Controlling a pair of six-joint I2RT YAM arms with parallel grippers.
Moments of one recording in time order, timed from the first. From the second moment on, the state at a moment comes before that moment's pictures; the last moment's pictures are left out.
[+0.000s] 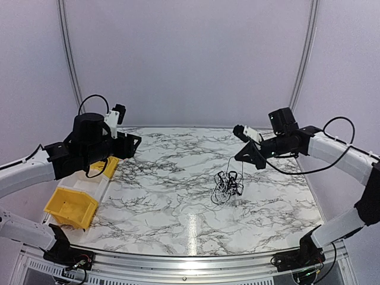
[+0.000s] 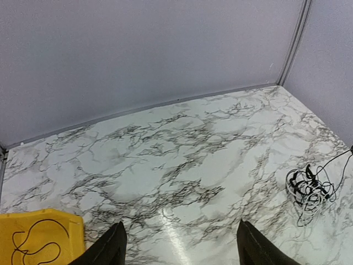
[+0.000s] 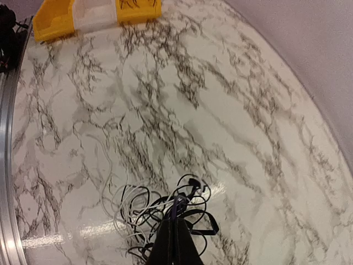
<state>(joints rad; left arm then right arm) -0.68 1.14 0.89 -0.13 -0.22 -0.15 0.39 1.40 1.07 -0.54 -0.57 -0.62</state>
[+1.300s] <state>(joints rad) -1.12 2.10 1.29 0.54 -0.43 -0.41 0.52 1.34 1.44 -0.73 -0.91 -0.53</state>
